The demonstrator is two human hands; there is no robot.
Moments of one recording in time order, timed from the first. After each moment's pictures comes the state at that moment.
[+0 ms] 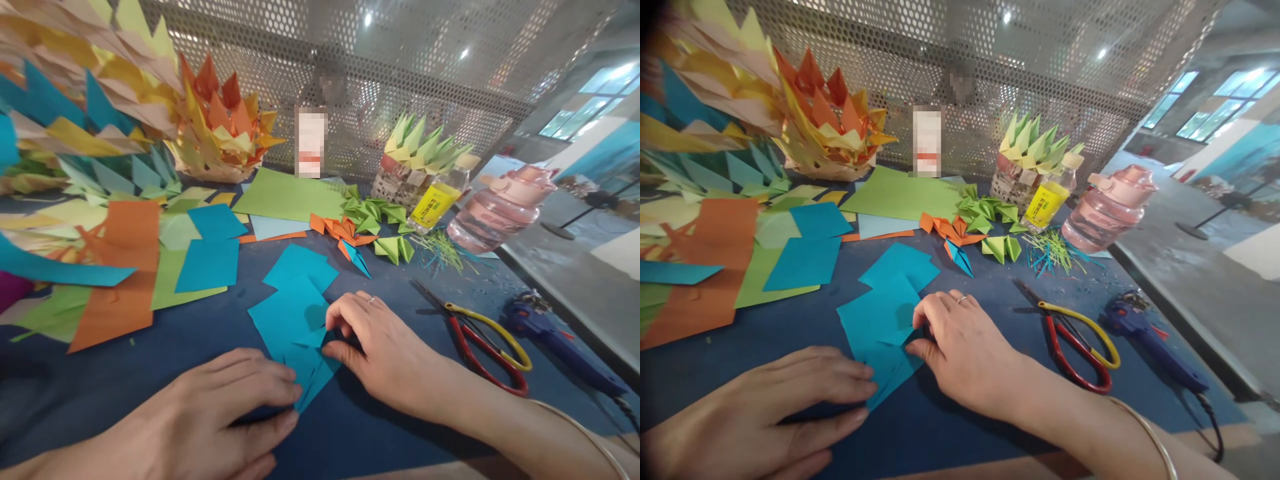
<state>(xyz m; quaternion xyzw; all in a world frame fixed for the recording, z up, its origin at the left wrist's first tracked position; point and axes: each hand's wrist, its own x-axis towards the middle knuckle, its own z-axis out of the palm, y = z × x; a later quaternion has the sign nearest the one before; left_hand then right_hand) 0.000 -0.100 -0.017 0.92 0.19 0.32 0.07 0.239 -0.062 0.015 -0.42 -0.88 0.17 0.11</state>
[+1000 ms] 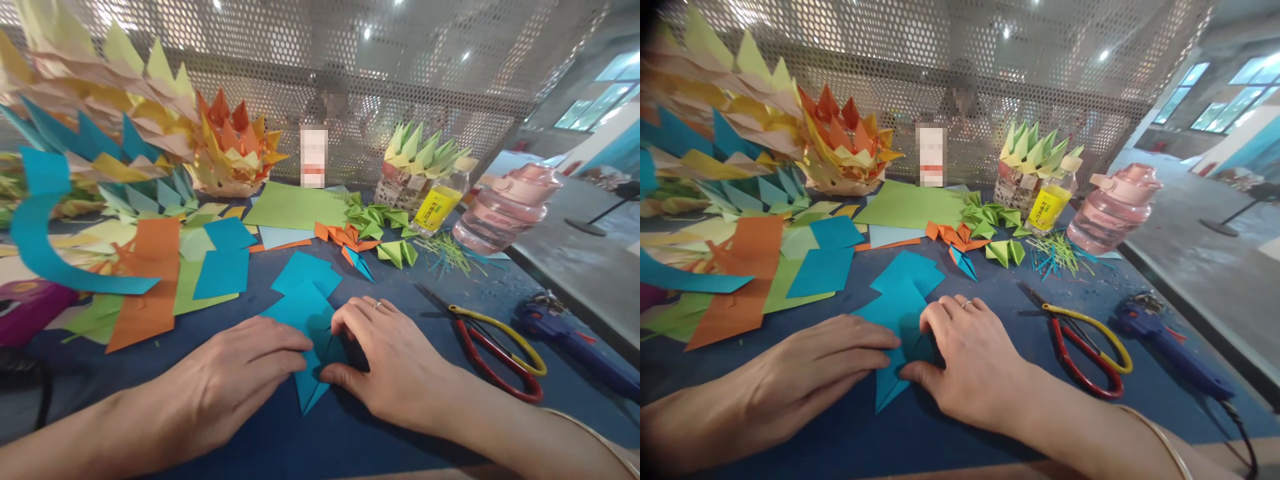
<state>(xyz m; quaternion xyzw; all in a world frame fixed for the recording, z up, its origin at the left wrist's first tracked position) -0.009 -0.078 -0.015 0.94 0.22 0.24 0.11 0.237 -0.073 0.022 -0.43 -0.88 0.13 0.13</state>
